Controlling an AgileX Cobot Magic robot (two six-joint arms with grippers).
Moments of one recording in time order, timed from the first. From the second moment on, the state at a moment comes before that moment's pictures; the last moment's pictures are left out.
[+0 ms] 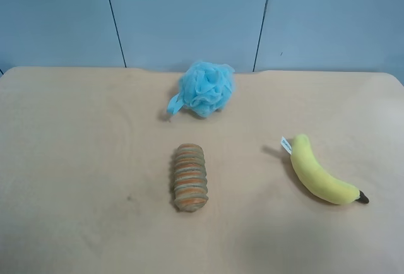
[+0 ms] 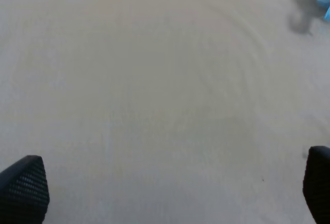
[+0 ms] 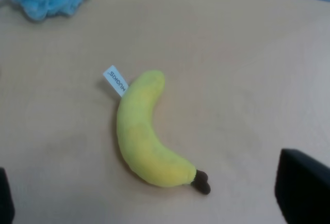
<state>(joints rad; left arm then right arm) 0.05 0.00 -0.51 -0.06 1.05 0.02 0.15 0.00 -0.50 0.07 1.07 -0.11</state>
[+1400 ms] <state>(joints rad) 0.05 0.00 -0.51 -0.06 1.05 0.02 0.15 0.34 -0.68 0.09 1.09 -0.12</state>
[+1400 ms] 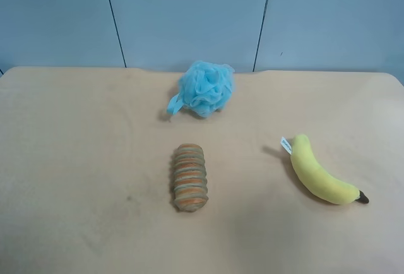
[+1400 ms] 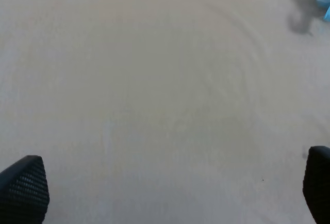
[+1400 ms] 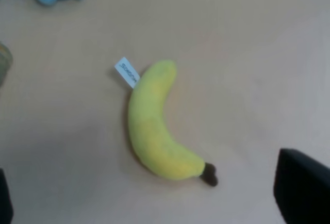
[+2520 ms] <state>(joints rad) 0.05 0.00 -0.51 -0.06 1.05 0.02 0.21 1.49 -0.87 0.02 1.08 -0.35</state>
